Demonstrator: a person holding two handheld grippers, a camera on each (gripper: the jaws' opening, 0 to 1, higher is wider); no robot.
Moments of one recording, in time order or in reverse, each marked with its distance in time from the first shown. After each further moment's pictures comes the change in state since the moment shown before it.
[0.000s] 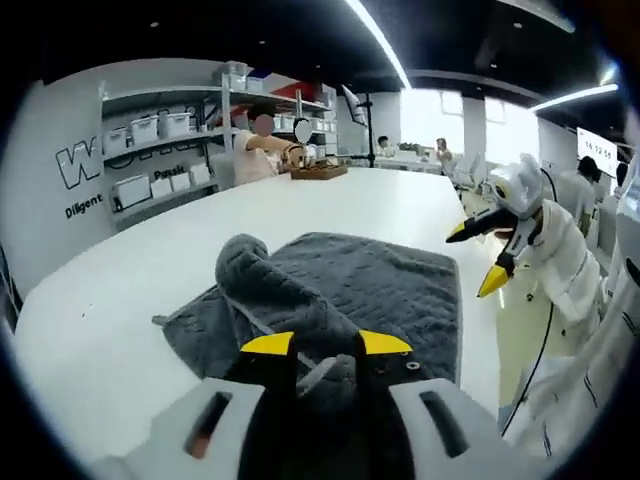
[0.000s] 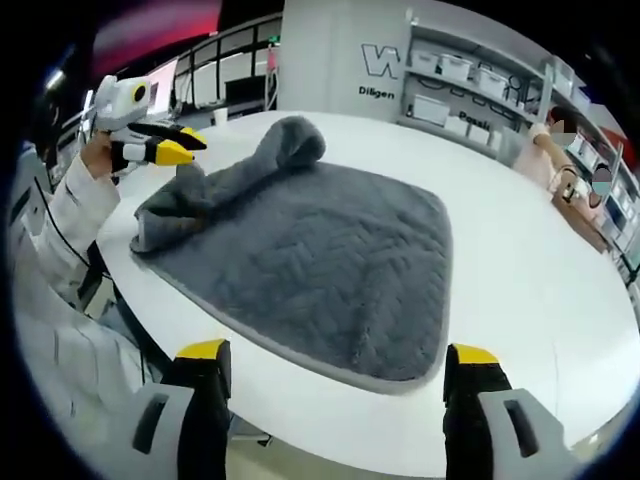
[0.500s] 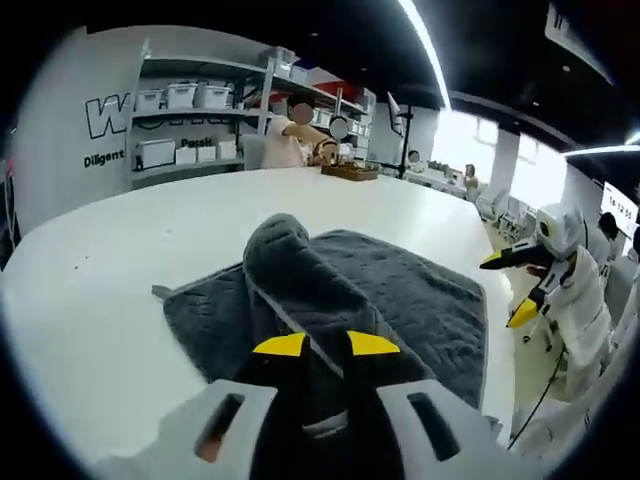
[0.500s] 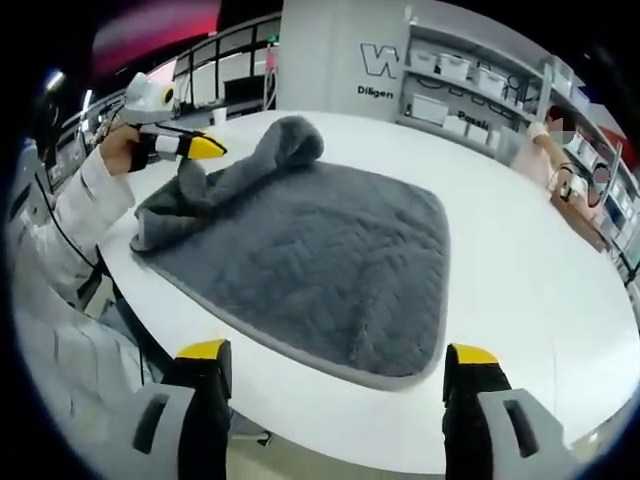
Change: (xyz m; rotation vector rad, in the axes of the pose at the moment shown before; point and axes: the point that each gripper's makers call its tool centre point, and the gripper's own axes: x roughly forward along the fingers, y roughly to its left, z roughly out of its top) left arm 0.038 0.028 -0.018 -0.192 0.027 0.025; right arm -0.002 -0.001 -0.002 0.002 0.003 -0.005
